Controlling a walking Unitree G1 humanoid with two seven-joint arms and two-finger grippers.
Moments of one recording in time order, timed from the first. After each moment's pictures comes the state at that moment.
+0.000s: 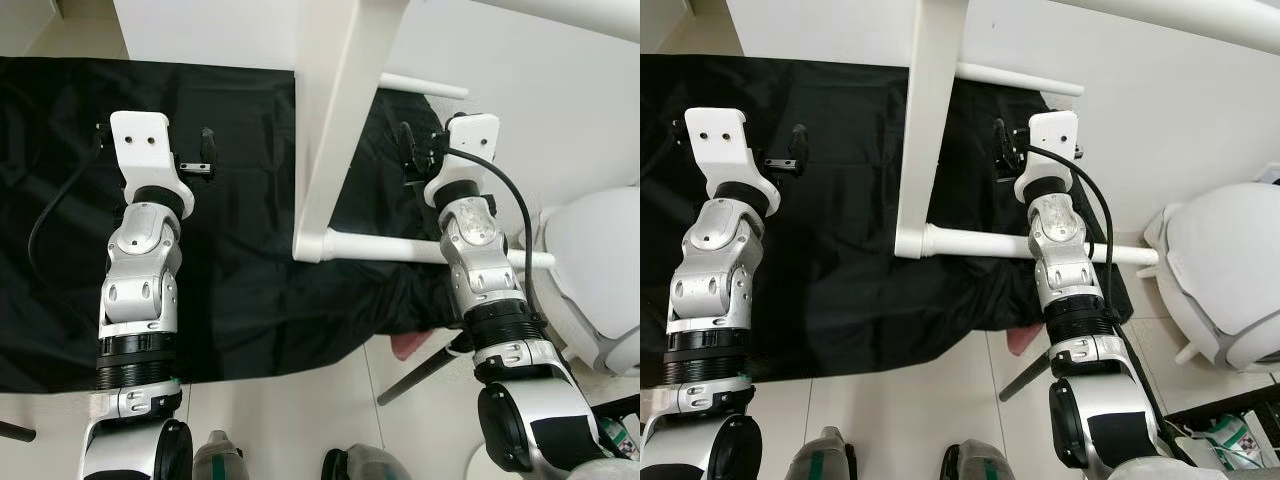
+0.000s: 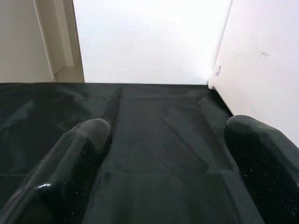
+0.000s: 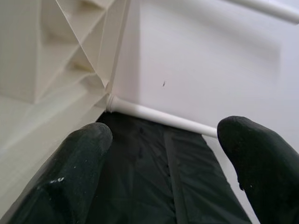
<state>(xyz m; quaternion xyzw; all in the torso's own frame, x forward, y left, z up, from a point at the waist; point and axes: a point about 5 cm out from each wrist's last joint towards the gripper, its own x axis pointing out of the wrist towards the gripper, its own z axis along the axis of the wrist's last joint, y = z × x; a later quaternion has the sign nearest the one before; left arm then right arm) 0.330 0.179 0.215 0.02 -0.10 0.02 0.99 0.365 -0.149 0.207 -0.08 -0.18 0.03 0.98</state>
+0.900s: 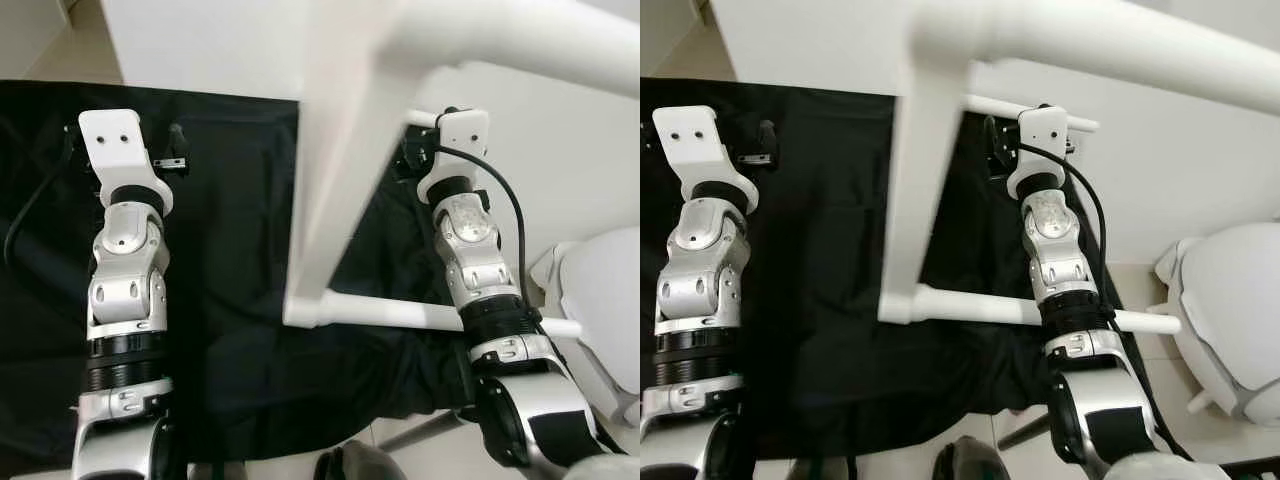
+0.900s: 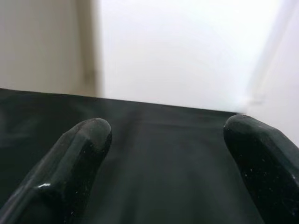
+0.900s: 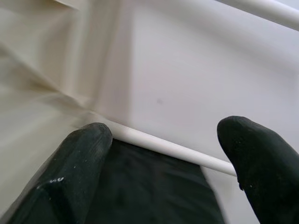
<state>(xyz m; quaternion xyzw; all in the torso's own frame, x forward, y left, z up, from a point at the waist) 0.328 0.184 0.214 0.01 -0.10 0.06 0.99 0.366 -0.154 0.204 -0.08 -0.17 0.03 0.98</state>
